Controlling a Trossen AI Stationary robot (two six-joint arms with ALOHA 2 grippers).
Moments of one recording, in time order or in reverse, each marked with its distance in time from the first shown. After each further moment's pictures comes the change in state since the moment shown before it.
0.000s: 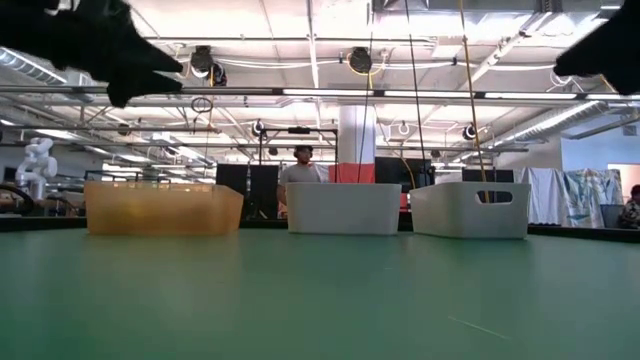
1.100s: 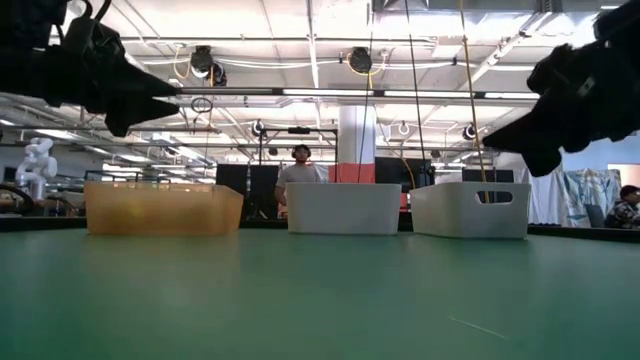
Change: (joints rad) left arm 0.001 -0.153 -0.236 0.176 0.075 0.010; right arm -0.719 -0.219 -0.591 1.168 -0.700 -0.773
